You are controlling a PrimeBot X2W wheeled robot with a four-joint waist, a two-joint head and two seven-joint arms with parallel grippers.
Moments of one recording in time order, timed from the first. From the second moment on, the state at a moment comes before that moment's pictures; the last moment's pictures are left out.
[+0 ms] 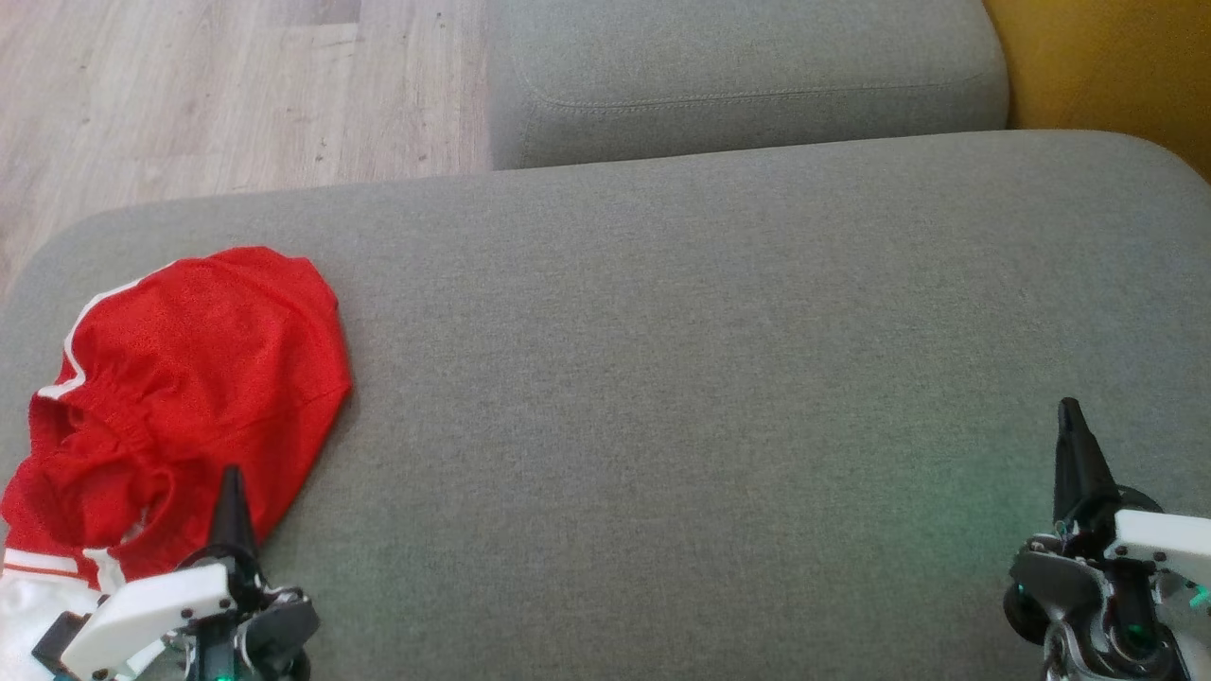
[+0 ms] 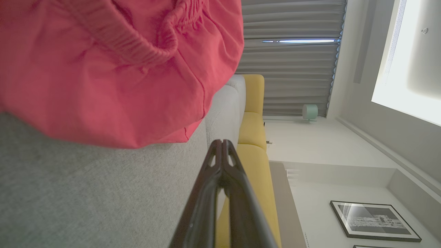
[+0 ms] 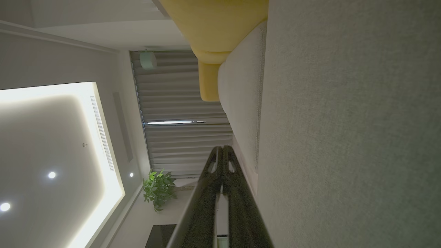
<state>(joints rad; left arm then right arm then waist) -0.06 0.05 0.08 0.27 -1.62 -0.12 0.11 -0.06 -0.05 -0.13 0.28 1.61 0.13 0.11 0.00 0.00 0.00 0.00</state>
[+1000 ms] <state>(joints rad) 0.02 0.04 0.03 0.31 -1.44 -0.10 0.05 0.03 -0.04 -0.09 0.35 1.42 0.12 0.05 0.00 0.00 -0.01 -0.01</state>
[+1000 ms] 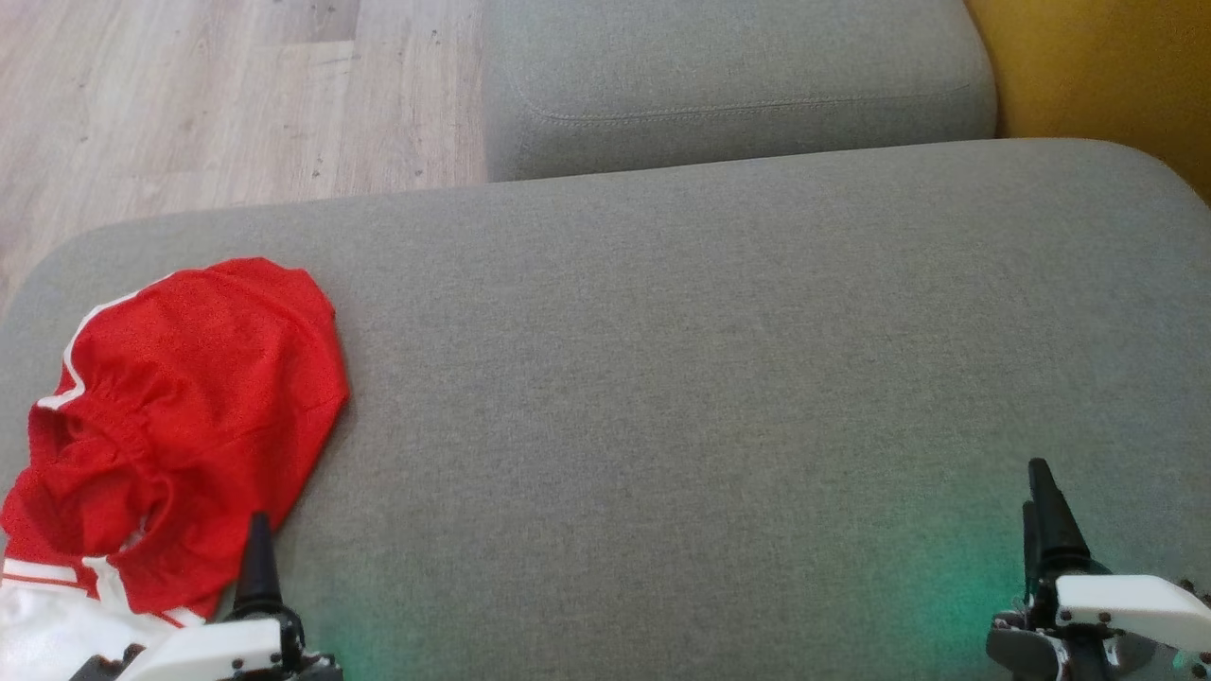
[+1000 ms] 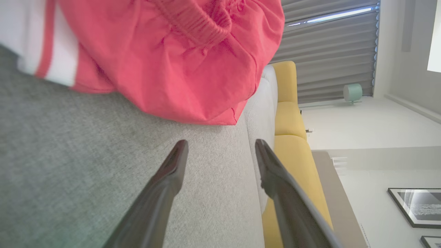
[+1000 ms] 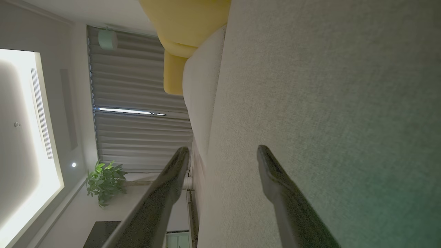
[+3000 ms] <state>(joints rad) 0.03 0.04 -0.17 0.18 -0.63 0.06 -0.12 0.03 -0.04 0.05 0.21 0.61 0.12 -0.12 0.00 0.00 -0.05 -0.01</state>
